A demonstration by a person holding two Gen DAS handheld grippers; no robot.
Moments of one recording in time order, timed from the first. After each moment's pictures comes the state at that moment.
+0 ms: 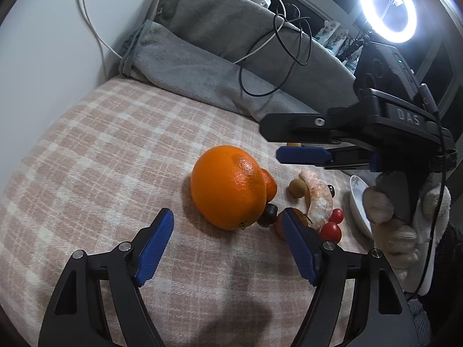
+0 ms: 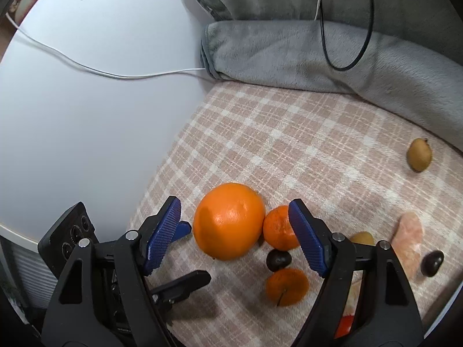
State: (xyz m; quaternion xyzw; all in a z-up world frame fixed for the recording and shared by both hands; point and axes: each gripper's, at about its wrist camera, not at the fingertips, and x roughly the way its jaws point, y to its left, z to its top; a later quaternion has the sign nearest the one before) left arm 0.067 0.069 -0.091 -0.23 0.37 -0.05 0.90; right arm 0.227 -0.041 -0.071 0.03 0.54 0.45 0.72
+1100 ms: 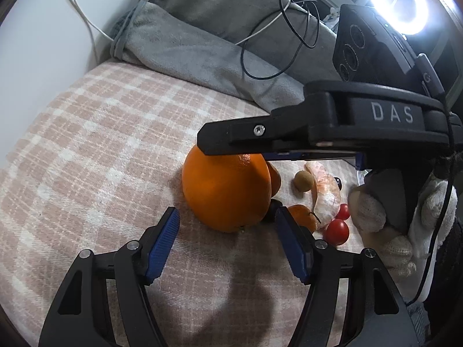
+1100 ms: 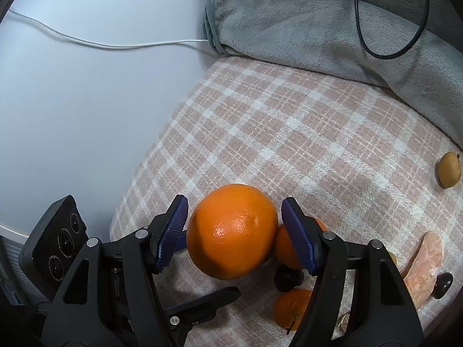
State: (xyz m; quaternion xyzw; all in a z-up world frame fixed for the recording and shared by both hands) left arm 0.084 0.062 -0.101 -0.23 0.40 -0.06 0.88; right arm 0.232 -0.001 -0.099 -0.03 0.56 0.44 0.70
